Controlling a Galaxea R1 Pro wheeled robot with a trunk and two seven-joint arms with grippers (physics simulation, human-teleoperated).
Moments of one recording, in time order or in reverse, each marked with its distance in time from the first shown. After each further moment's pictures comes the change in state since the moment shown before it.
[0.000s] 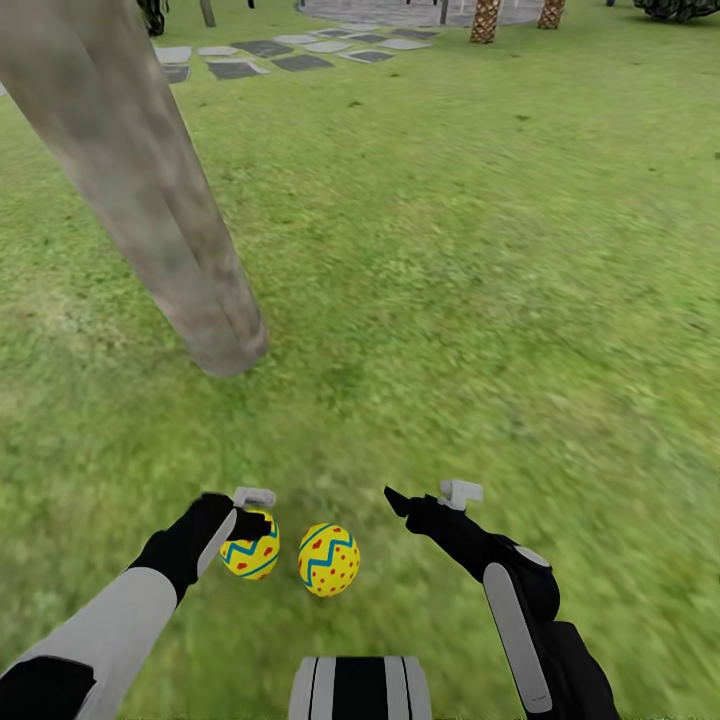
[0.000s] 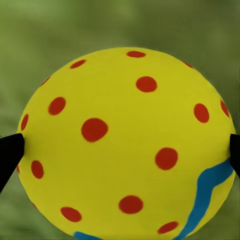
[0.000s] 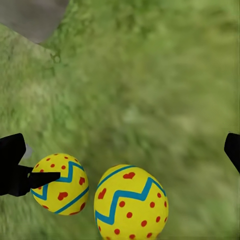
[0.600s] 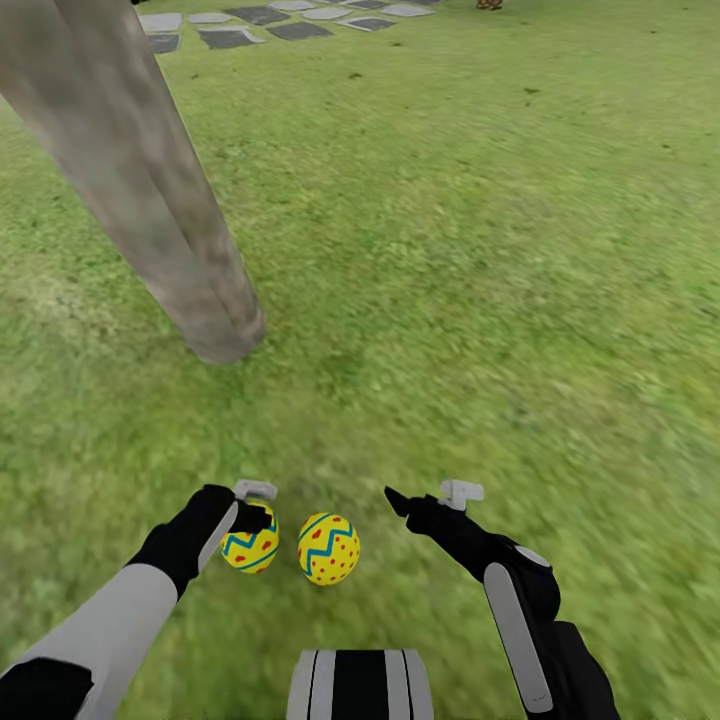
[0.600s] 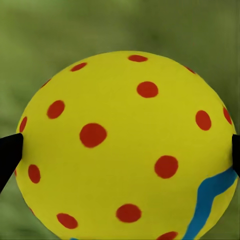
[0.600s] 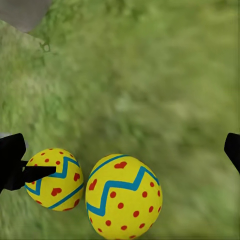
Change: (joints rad) left arm -0.001 0.000 -0.004 -0.063 -0.023 0.049 0.005; right arm 0.000 -0.001 -0.001 0.000 0.000 0.000 0.000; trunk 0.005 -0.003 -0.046
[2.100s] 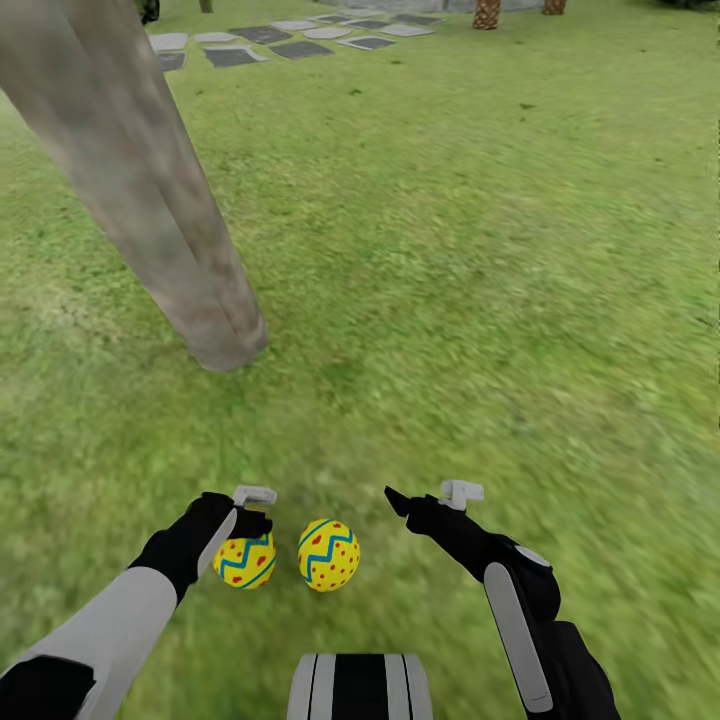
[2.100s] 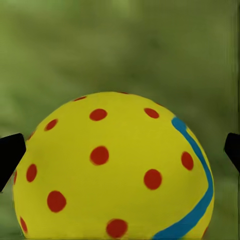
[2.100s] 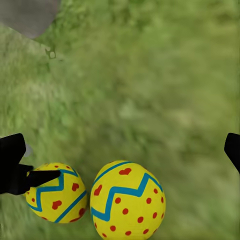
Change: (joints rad) left arm 0.001 0.000 0.002 0.058 0.022 -0.065 -0.004; right arm -0.001 0.000 0.000 0.000 0.000 0.000 0.000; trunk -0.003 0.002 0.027
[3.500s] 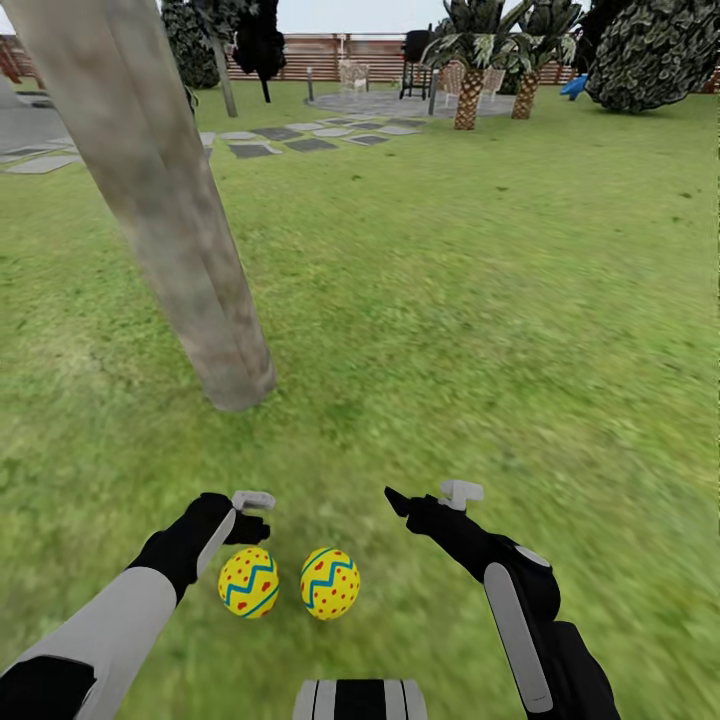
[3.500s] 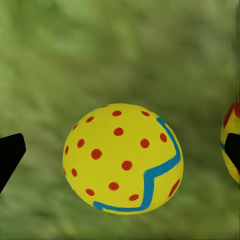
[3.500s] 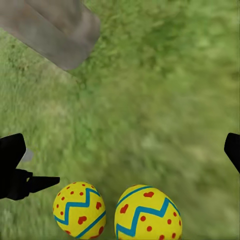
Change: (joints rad) left arm -0.001 0.000 0.015 0.009 0.001 0.057 0.001; right arm 0.001 0.000 0.000 0.000 0.000 0.001 0.000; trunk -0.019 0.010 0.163
